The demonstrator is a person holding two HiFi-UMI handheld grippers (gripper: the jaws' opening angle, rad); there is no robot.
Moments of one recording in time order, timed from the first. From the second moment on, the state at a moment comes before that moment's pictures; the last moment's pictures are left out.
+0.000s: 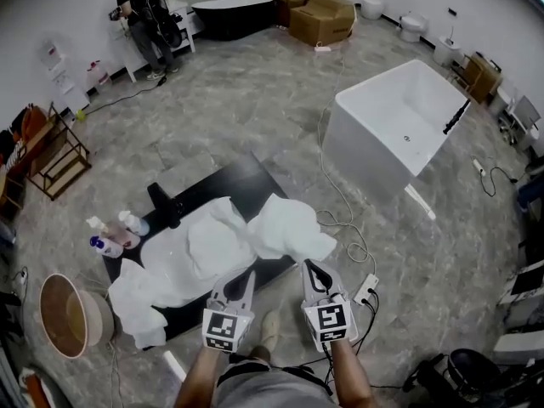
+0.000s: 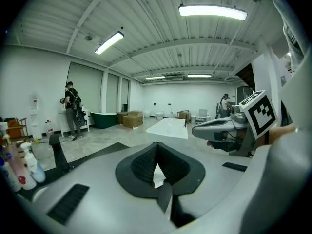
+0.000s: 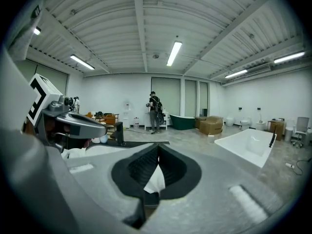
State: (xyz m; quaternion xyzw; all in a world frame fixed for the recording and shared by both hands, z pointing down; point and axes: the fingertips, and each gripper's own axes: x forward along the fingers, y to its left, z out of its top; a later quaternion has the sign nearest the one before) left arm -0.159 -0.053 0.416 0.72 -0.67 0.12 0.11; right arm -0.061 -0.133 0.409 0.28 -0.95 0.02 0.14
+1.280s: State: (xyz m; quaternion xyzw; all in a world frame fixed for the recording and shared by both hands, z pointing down) left arm -0.252 -0.143 0.529 0.72 -0.65 0.15 0.20; right arm -0.168 -0.241 0.611 0.24 -0.91 0.06 0.32
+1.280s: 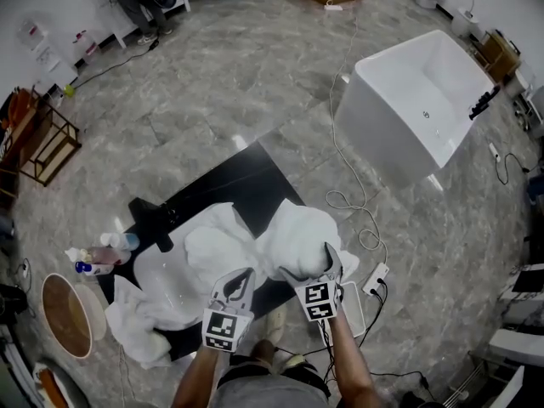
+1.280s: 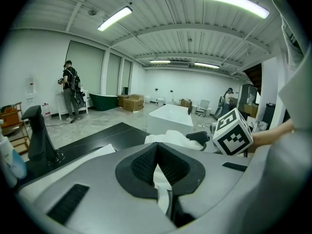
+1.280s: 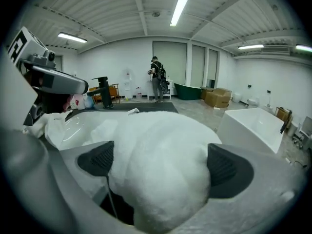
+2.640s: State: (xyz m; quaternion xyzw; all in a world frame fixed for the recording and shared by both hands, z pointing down) left arm -0.251 -0.146 0.527 0.70 -0.66 0.15 0.20; right arm -0.167 -0.235 0.617 0.22 -0.91 0.09 0.35
